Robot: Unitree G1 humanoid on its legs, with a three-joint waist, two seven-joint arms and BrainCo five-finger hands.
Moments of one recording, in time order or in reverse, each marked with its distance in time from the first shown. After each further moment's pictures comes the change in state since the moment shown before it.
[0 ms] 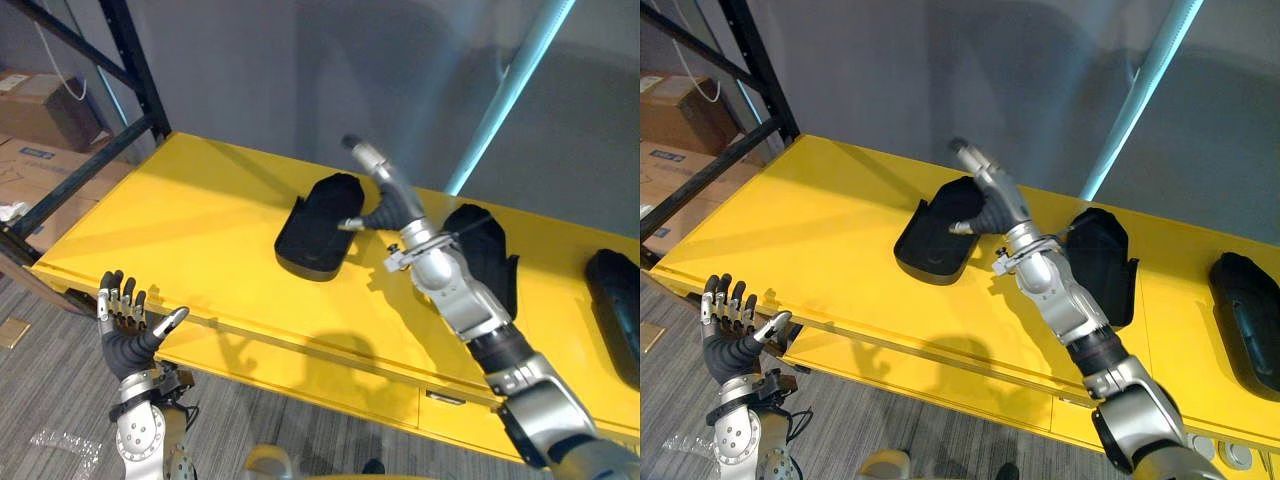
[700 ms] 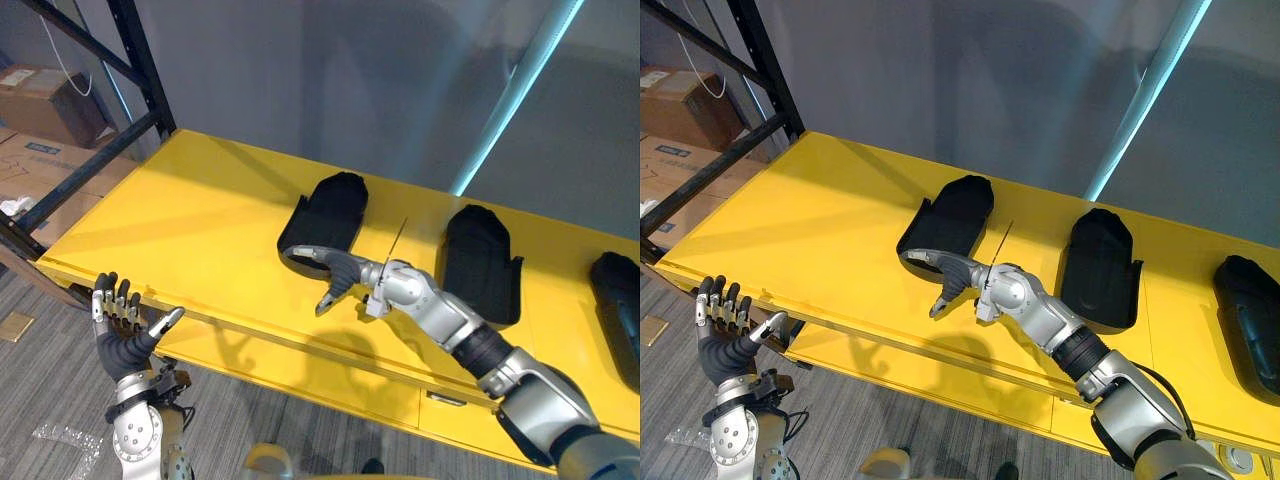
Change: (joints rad) left arm -0.012 0.000 0.051 0.049 0.018 0.025 0.050; right arm -0.328 -0.077 0.480 0.513 0.082 0.137 0.615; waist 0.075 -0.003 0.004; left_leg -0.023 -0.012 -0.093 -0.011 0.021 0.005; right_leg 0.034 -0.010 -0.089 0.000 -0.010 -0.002
